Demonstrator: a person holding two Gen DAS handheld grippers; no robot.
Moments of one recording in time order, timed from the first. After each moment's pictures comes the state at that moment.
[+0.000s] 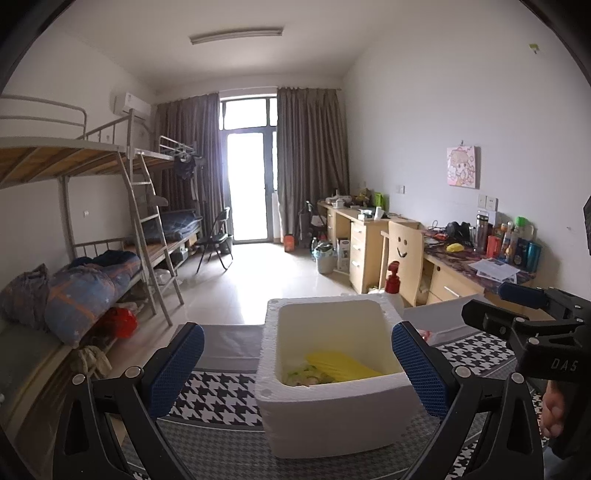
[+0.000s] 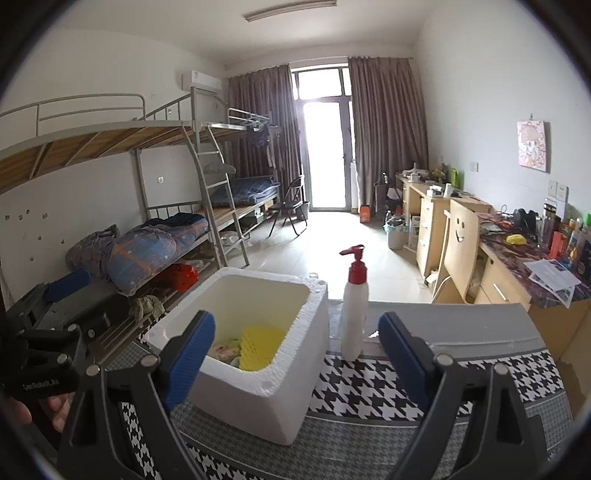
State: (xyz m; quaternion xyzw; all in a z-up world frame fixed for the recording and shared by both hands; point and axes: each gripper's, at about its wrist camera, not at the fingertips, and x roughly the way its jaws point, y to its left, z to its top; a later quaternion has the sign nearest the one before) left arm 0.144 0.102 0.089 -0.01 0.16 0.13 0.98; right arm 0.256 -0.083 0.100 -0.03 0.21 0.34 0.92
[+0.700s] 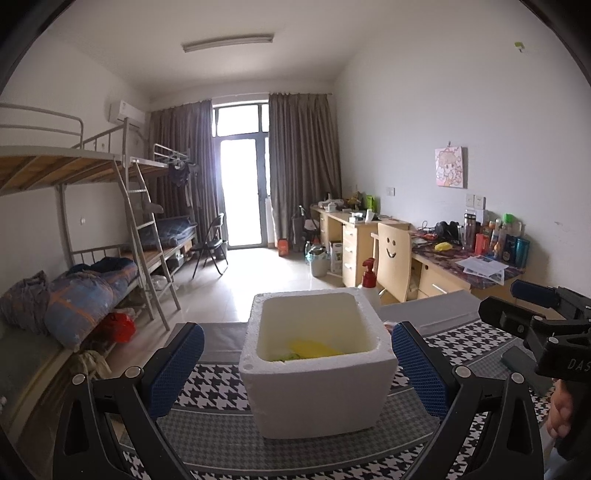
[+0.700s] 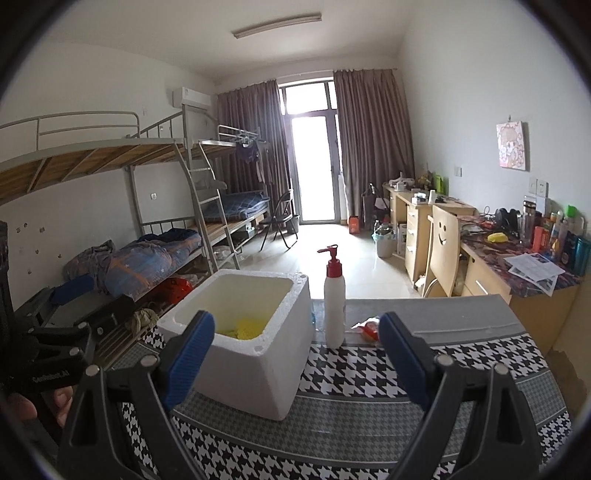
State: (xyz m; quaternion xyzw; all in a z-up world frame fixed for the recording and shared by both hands) left arm 0.111 0.074 0.090 0.00 0.15 0.12 0.98; right arm 0.220 -0.125 0.105 -0.01 0.18 0.32 0.93
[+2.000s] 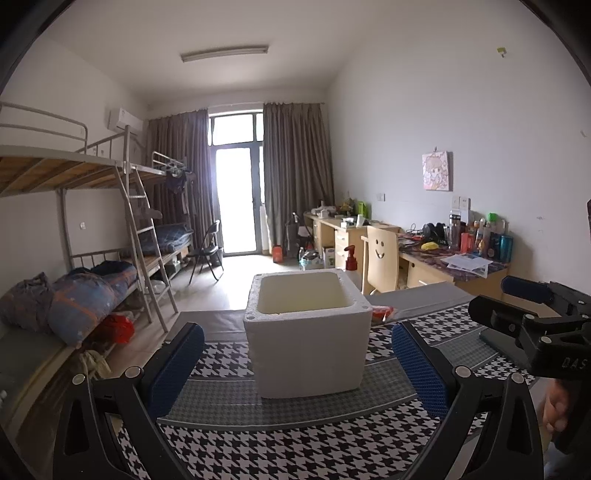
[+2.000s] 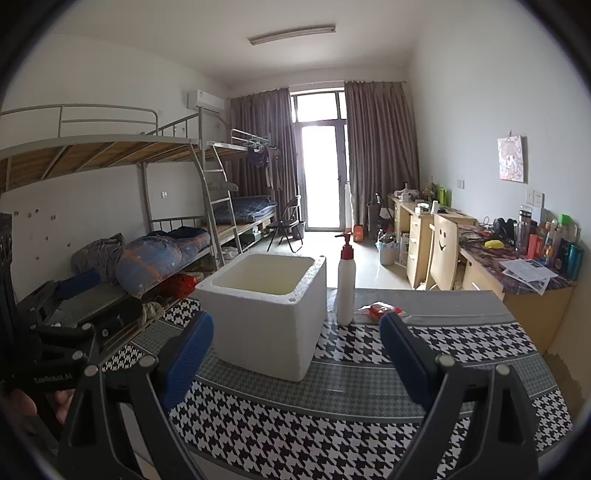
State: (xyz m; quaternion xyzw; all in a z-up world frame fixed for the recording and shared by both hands) left arm 0.040 0.051 0.073 0.01 0.13 0.11 0.99; right arm 0.143 -0.142 0.090 -0.02 0.16 0.33 0.93
